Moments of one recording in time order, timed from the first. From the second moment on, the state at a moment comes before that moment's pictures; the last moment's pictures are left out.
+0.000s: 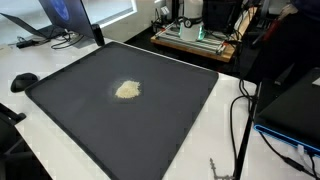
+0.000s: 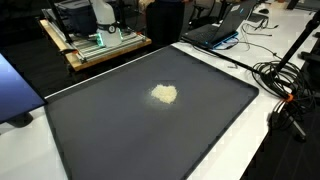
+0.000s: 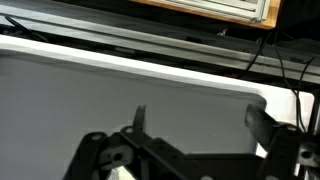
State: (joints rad) arm 0.03 -0.45 -0.02 -2.25 -0.03 1.51 -0.16
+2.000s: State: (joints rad) arm 0.24 -0.43 0.10 -2.12 0.21 1.59 -0.36
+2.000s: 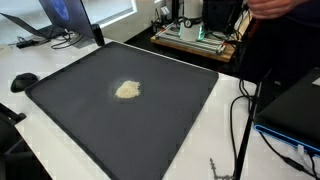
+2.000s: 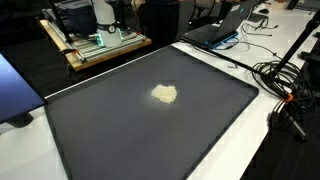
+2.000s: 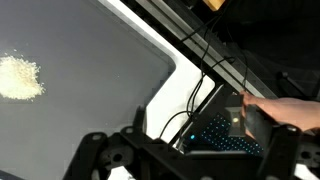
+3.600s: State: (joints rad) arm 0.26 -0.32 0.11 -1.99 0.21 1.60 -0.55
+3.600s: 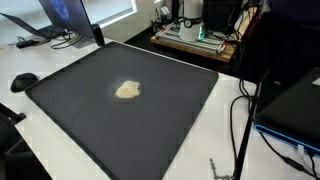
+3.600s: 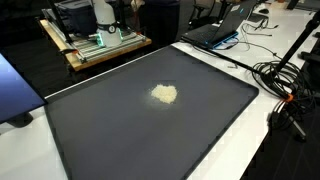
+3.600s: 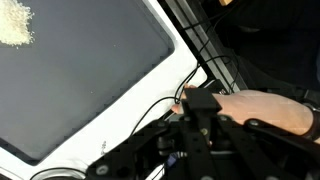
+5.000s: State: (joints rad) arm 0.10 -0.14 0.08 -1.83 -0.07 1.69 -0.23
